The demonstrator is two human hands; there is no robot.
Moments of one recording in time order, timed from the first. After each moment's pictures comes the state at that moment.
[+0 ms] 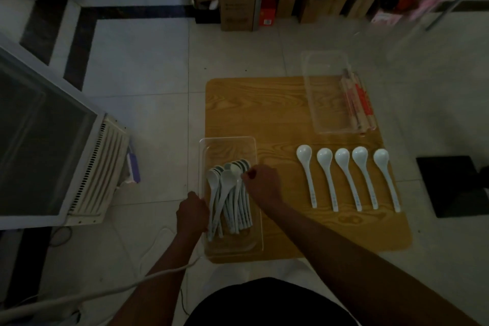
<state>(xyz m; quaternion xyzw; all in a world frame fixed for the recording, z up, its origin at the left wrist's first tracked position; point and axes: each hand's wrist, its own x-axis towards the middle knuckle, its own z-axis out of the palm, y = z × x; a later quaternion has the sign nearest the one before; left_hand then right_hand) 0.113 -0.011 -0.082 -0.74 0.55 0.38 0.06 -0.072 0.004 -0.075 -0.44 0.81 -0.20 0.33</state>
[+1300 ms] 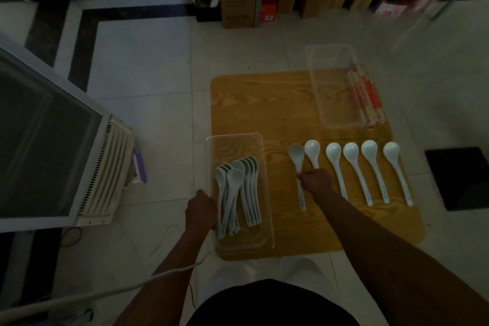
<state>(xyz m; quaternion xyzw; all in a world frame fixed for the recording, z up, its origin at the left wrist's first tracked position) 0.121 -0.014 -0.087 -0.73 0.55 0.40 0.06 -0.170 0.034 -0.108 -0.19 0.87 -0.21 0.40</state>
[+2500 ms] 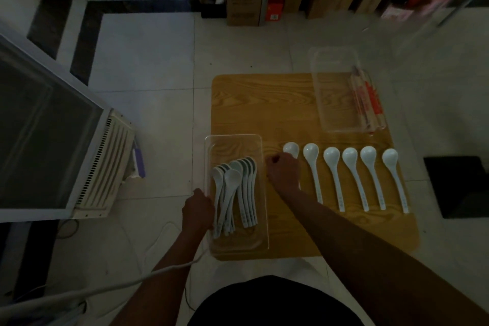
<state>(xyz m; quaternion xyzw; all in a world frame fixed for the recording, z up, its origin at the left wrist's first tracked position) 0.115 -0.014 -0.080 -0.73 0.55 0.39 0.08 -0.103 -0.015 -0.079 -0.34 0.86 -0.23 0.29</state>
